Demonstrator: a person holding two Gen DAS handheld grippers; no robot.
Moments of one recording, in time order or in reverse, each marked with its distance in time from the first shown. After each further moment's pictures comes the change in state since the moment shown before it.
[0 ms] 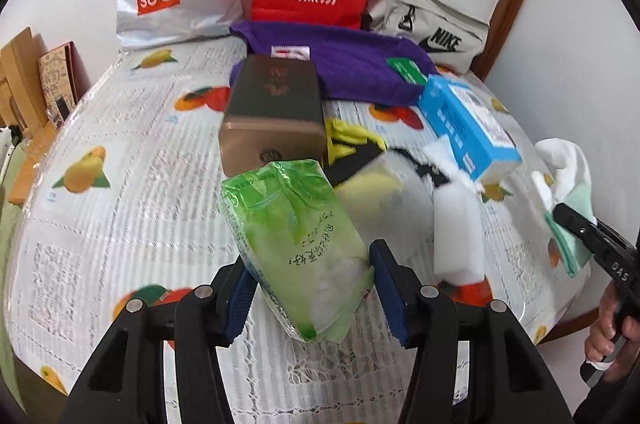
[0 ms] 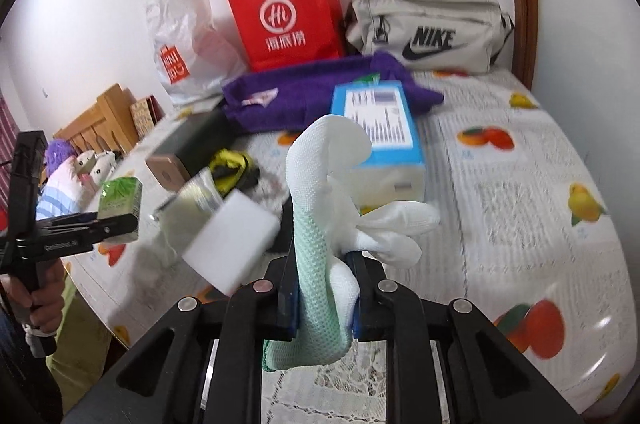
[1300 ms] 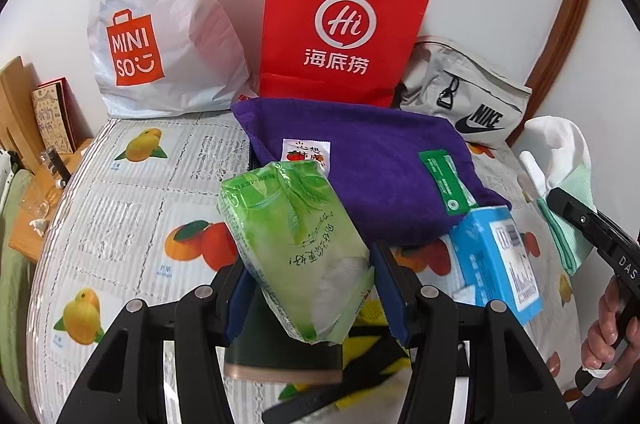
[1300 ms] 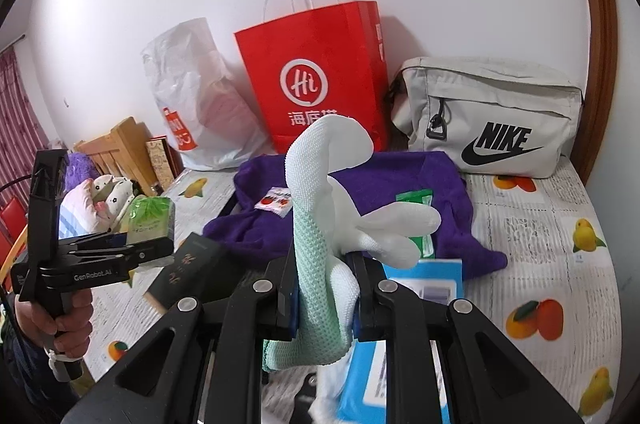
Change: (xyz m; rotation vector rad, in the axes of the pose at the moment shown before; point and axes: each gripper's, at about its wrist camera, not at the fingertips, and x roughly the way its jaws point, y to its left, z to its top) left arm 0.051 0.010 0.155 -0.070 -0.045 0.040; right arm 0.094 0.005 0.168 -0.062 -0.037 0.108
